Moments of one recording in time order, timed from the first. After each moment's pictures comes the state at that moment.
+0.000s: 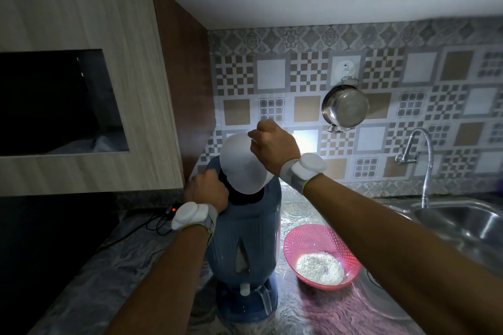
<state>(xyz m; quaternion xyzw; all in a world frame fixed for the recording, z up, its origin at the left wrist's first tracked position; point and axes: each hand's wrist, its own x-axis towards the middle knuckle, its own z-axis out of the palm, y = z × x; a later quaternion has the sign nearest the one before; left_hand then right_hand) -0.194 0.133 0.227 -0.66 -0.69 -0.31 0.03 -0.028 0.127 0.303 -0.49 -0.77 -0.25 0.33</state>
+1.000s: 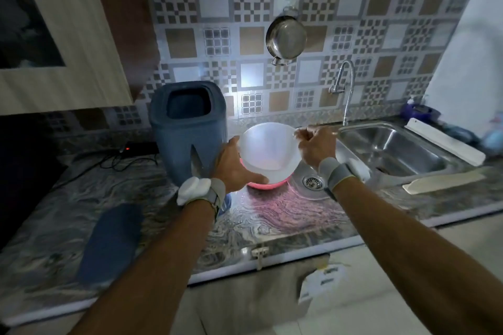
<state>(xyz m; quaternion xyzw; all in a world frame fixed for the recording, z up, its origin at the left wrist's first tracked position) -0.100 -0.019 0.142 -0.75 -0.46 -0.34 -0.34 0.109 -0.061 0.169 -0.74 -0.47 0.06 0.47</state>
